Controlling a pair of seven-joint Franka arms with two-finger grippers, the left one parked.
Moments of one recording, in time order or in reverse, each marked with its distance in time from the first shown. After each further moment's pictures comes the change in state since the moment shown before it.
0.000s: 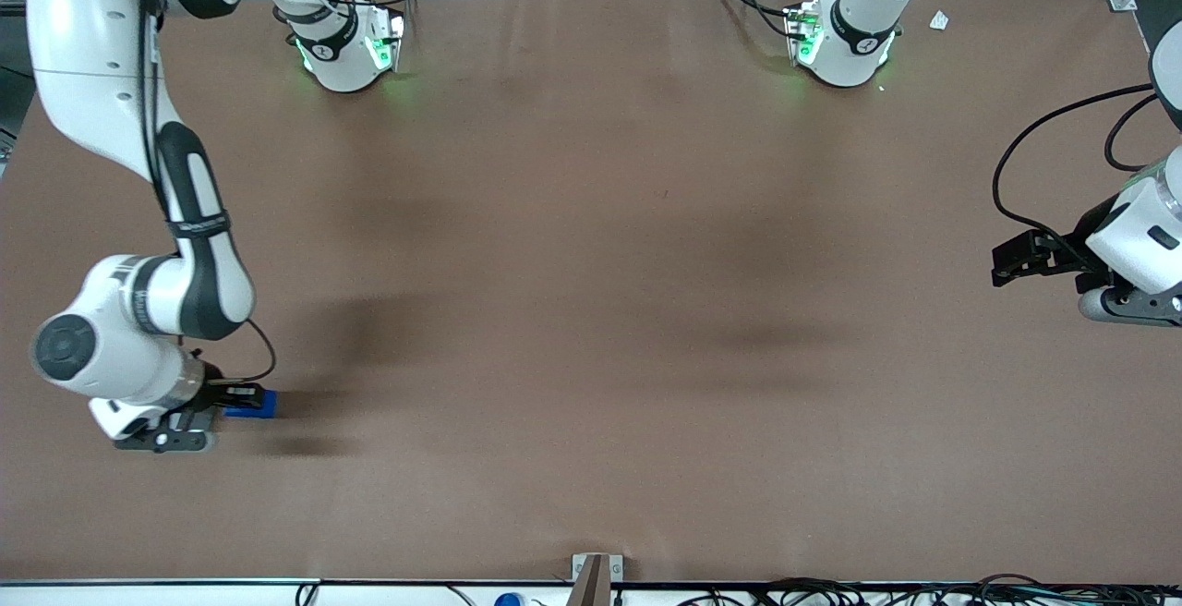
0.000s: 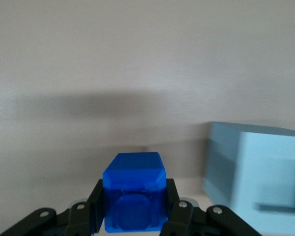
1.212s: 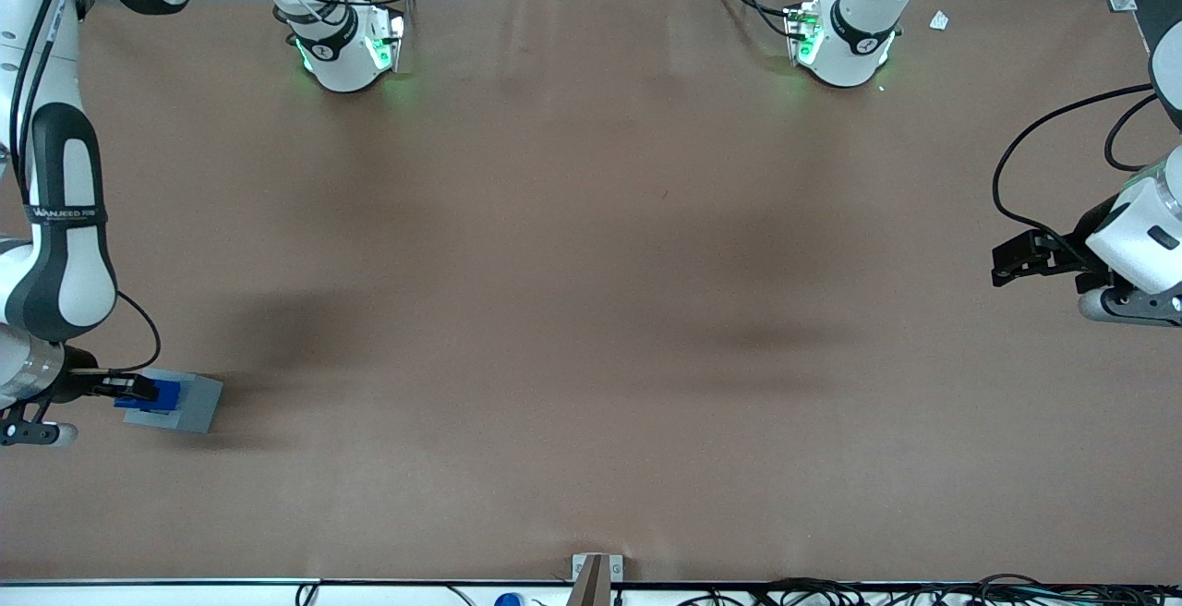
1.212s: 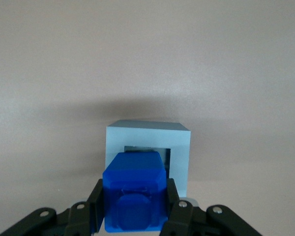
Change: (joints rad) arm -0.173 -0.012 0.007 0.048 0.048 -0.035 -0.154
